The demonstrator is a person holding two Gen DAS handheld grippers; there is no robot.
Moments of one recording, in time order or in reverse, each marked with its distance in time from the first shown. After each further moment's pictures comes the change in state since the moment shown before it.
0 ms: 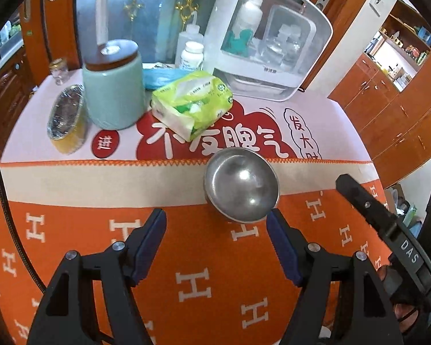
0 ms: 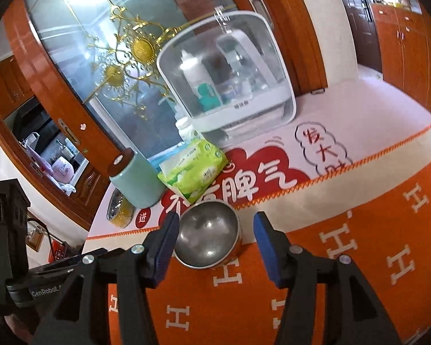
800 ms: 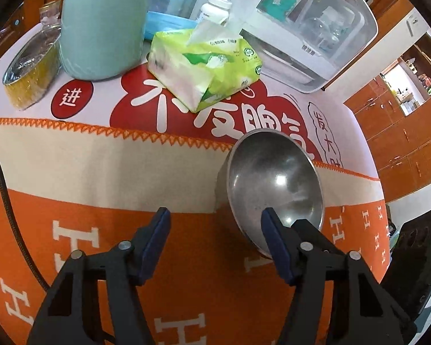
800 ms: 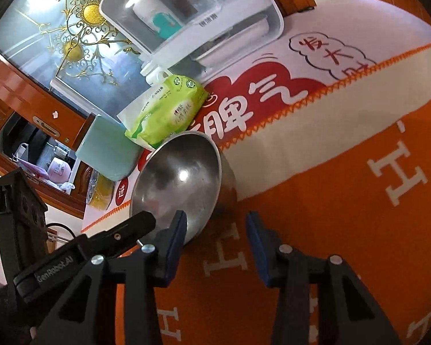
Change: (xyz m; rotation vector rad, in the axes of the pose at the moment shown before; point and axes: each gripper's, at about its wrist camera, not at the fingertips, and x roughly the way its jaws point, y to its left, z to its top) left arm 0.105 0.030 -0.007 -0.147 0.051 -0.080; right arm 0.095 -0.033 -0.052 0.184 0.179 0.041
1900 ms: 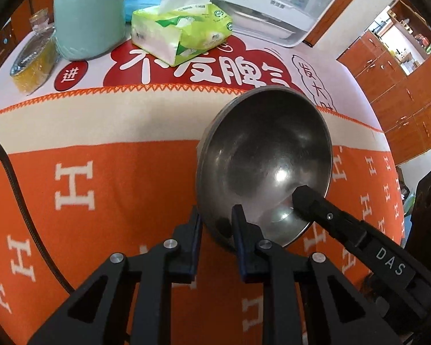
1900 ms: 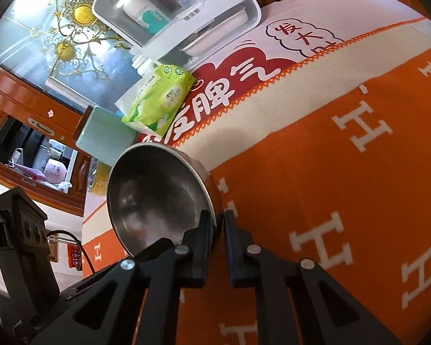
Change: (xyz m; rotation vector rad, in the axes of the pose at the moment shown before) left arm -0.023 -0.031 -0.057 0.124 0.105 0.074; right arm -0.041 0.001 -0.030 0.055 0.051 -0.038
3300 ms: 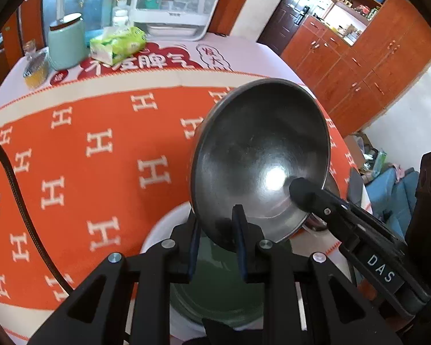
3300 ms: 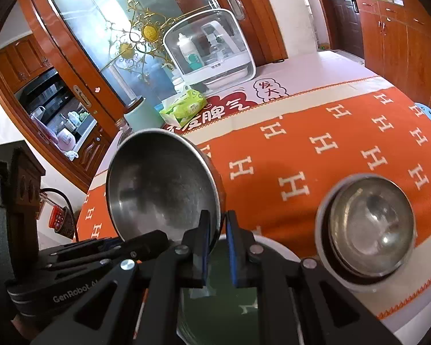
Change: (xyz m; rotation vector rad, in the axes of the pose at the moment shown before) left arm -0.134 -0.112 -0.180 0.176 -0.057 -0.125; right arm -0.219 -0.027 -0.139 -0.245 -0.167 -0.079
